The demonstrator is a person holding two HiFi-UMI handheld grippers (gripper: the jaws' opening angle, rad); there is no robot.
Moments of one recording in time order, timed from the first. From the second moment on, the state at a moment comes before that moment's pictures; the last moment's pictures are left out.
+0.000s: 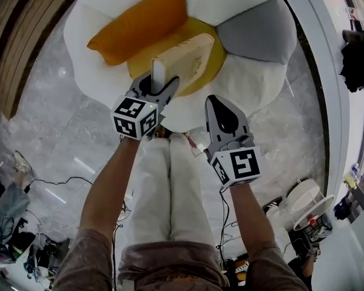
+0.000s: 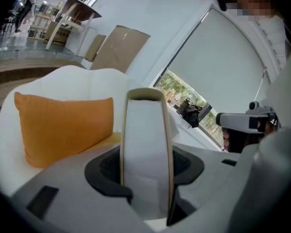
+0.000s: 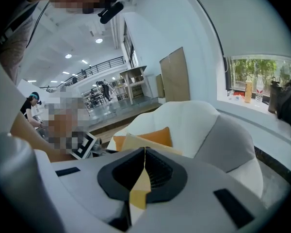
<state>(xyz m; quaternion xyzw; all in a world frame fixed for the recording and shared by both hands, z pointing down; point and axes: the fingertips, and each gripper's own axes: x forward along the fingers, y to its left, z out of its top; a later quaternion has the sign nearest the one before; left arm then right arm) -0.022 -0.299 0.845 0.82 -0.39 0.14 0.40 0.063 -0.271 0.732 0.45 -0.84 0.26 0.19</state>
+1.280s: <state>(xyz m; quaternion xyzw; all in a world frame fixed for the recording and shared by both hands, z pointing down) -0.053 -0.274 0.959 0.73 -0.40 0.12 0.55 0.047 -0.251 0.758 0.42 -0.84 0.27 0.22</state>
